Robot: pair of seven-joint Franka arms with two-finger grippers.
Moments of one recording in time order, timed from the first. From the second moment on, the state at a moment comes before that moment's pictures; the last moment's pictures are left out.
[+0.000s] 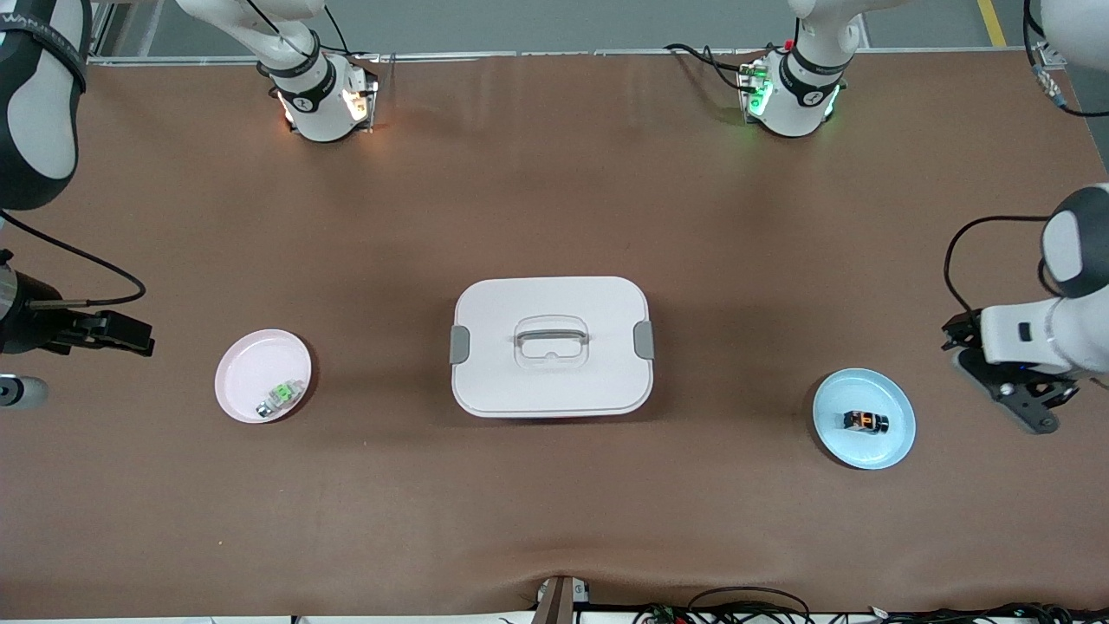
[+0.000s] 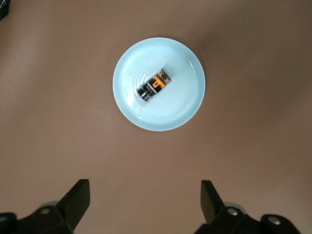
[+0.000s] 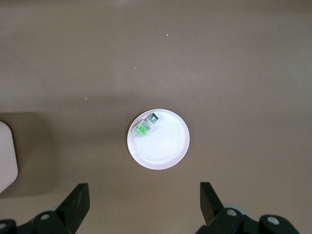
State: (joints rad) left arm 0.22 0.39 -0.21 -1.47 0.20 1.80 0.81; right arm -0.01 0.50 0.05 -0.96 -0.09 1.44 0.06
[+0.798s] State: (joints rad) left arm 0.28 0.16 -0.31 -1.53 0.10 1.63 0.30; right arm -0.05 0.48 0.05 -1.02 -0.09 1.42 0.06
